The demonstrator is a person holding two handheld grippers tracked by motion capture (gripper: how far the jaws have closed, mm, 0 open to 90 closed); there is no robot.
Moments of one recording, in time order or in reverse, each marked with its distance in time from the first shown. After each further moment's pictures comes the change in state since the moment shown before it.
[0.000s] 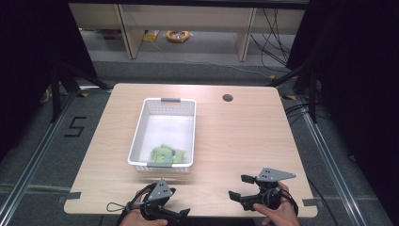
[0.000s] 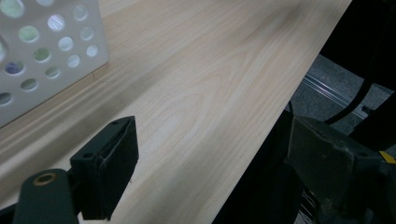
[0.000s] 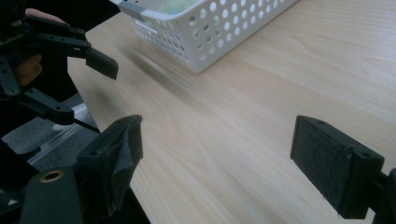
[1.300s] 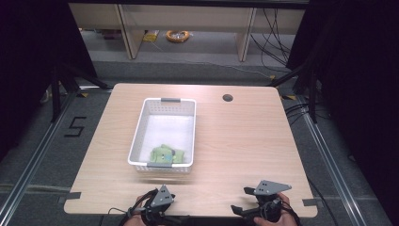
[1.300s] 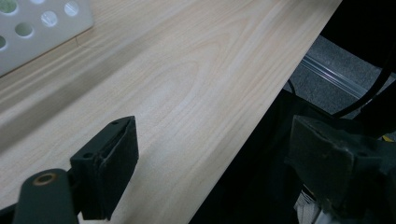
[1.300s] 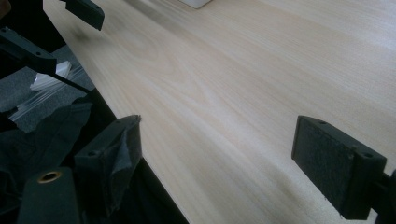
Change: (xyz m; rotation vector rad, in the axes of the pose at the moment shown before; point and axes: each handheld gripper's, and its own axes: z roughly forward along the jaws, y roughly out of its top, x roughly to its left) left arm -0.004 -0.016 0.007 0.053 0.010 0.011; right arm 0.005 -0.029 0.001 0.119 -0.065 -0.088
